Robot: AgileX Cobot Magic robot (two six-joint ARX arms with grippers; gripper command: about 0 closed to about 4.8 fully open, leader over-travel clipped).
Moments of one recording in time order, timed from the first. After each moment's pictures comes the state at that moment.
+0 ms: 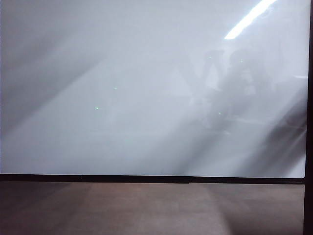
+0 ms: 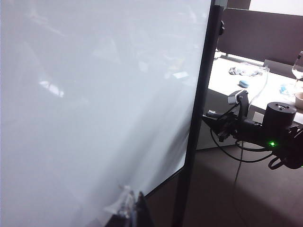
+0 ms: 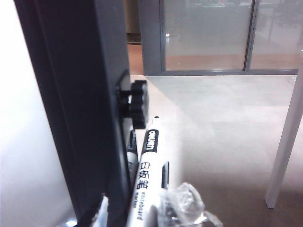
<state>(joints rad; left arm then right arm) -0.63 1.04 0.90 0.15 0.18 0.01 -0.38 2.10 0.96 1.17 -0.47 0.05</state>
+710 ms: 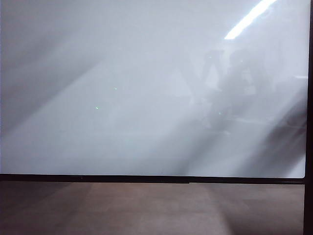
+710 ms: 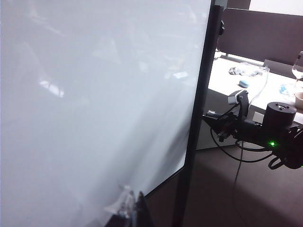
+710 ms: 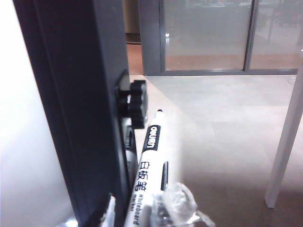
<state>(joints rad) -0.63 1.04 0.90 0.15 0.18 0.01 -0.38 2.10 0.96 1.17 -0.47 0.05</state>
